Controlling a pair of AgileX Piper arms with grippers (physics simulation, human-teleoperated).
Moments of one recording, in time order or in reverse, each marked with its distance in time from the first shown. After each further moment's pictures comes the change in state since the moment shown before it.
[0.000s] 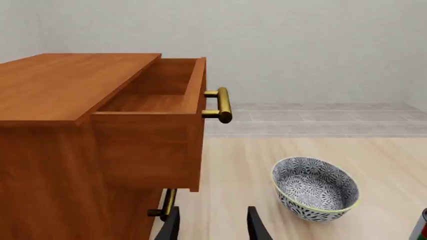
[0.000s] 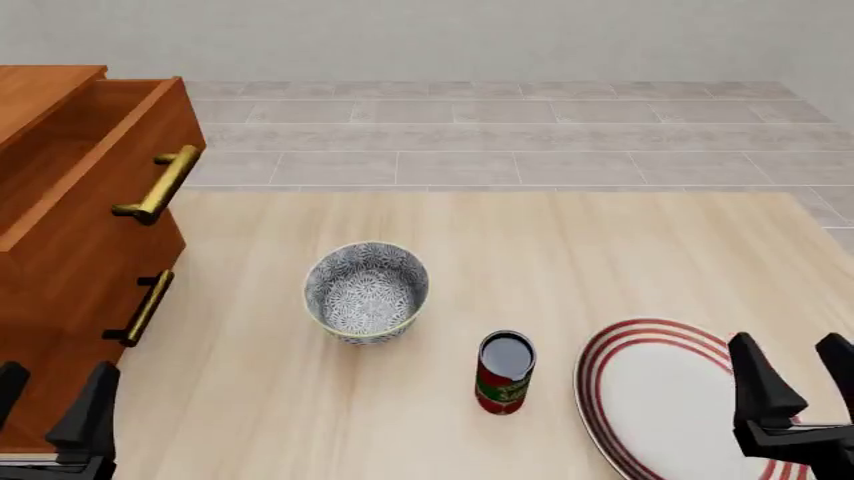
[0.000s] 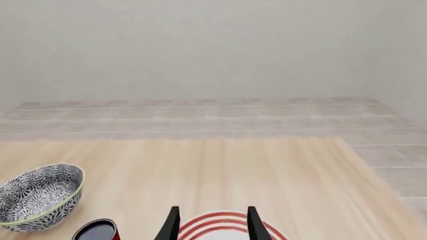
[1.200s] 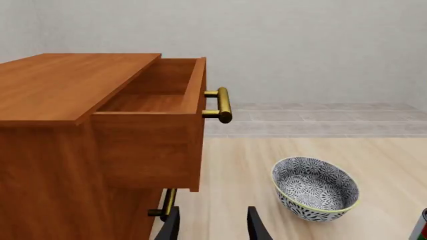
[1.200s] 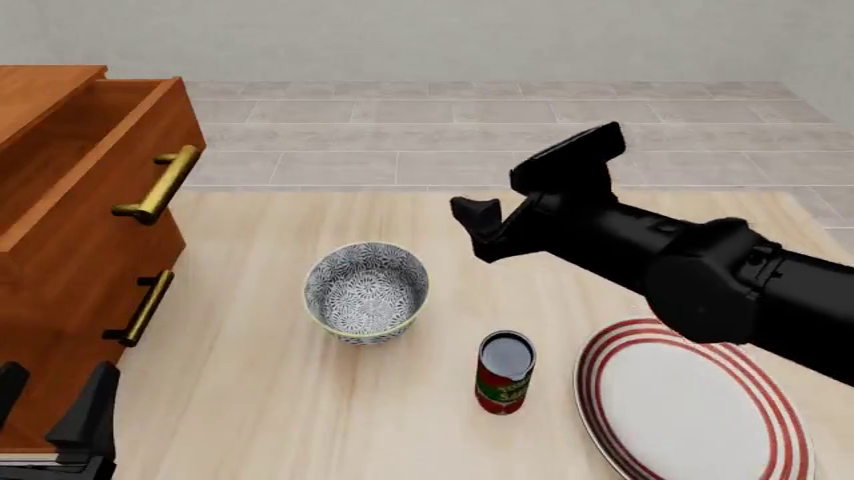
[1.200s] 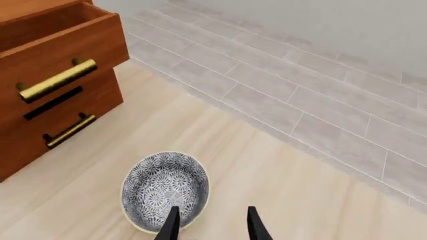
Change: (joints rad) left arm 0.000 0.000 0.000 0.000 0.000; right arm 0.586 1.115 -0.865 0.100 -0.079
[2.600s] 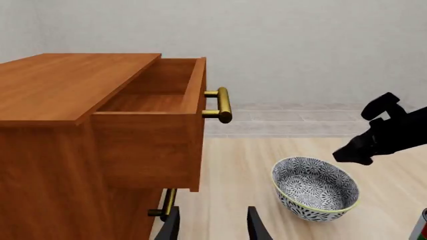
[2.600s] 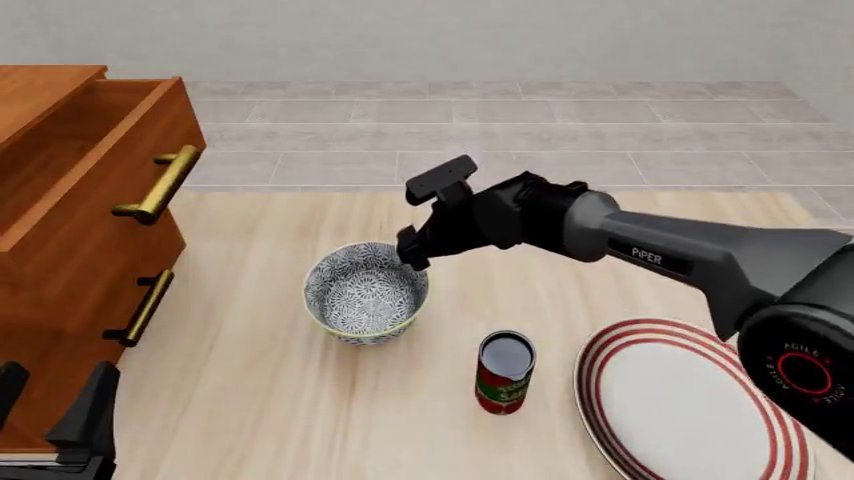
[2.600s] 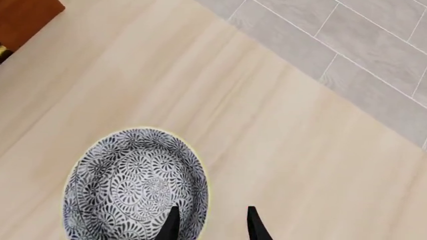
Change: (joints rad) left arm 0.000 0.000 0.000 0.000 0.000; right arm -0.007 0.655 -0.581 0.416 -0.011
